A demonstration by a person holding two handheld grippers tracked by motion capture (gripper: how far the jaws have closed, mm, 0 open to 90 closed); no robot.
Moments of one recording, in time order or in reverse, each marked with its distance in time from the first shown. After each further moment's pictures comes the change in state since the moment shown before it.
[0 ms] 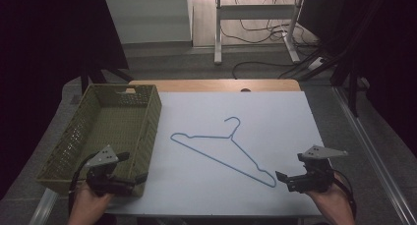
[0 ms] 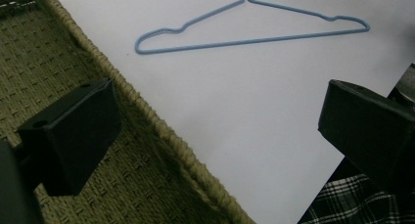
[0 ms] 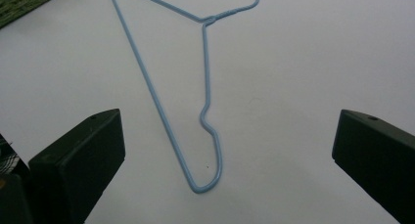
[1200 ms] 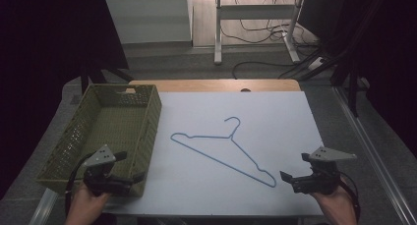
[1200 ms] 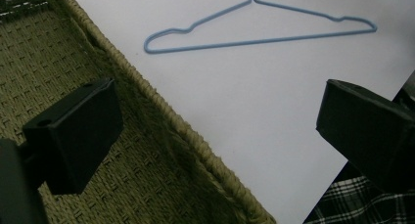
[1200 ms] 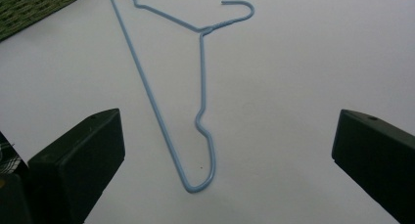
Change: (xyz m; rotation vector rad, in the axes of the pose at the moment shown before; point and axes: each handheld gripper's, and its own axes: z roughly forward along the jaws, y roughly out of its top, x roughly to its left) left arm 0.005 -0.001 -0.005 -0.006 0.021 -0.010; right arm -0.008 -0.007 -0.009 -0.054 0.013 -0.008
